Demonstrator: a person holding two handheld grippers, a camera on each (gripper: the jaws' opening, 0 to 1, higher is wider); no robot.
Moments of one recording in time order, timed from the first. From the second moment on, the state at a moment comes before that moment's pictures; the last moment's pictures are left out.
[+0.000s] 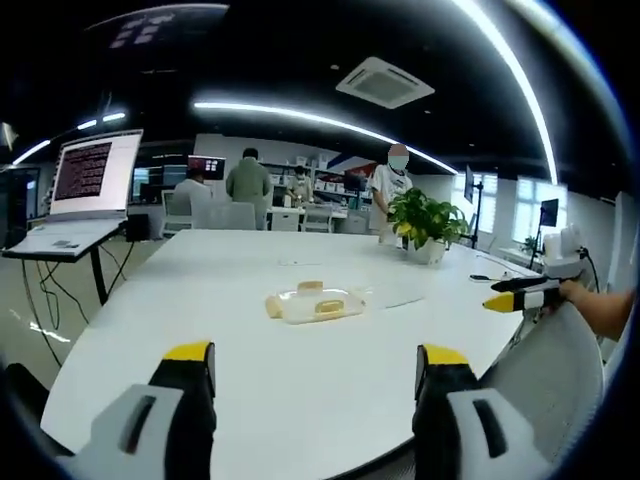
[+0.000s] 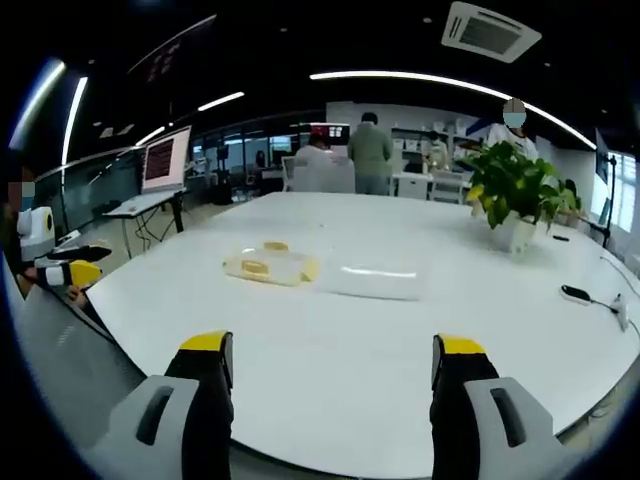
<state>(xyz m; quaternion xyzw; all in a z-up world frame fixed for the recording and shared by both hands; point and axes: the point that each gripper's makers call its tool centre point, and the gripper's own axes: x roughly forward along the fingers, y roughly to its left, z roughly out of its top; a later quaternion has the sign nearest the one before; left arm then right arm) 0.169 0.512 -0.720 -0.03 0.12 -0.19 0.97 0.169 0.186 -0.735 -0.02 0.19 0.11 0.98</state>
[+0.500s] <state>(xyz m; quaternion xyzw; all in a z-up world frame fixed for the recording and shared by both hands) 0.168 0.510 -0.724 -0.02 0.13 -0.20 0.97 0.169 0.186 -0.735 -0.02 0.19 0.12 0.98</state>
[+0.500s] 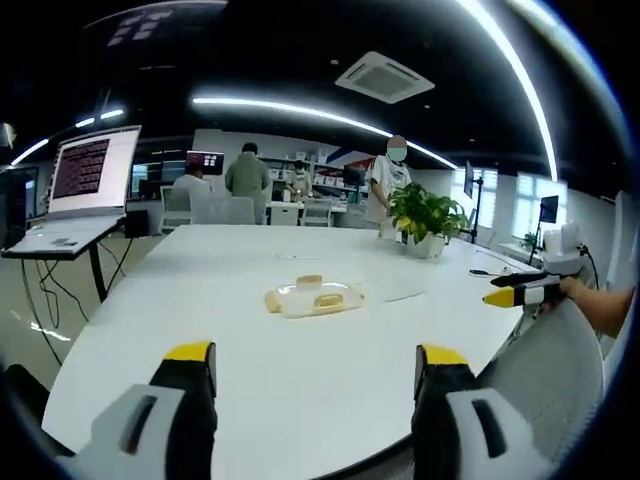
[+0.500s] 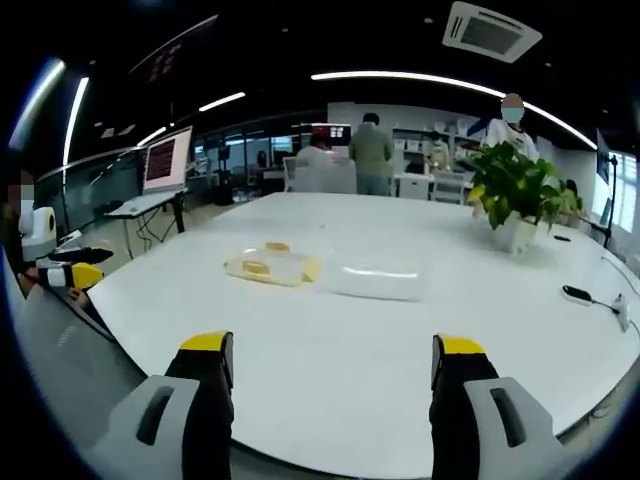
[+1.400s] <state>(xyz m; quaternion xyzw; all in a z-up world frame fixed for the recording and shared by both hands) 0.168 0.512 -0.725 -0.03 0.13 -0.19 0.97 0.169 0.188 -0.734 -0.02 0.18 0.12 0.98</state>
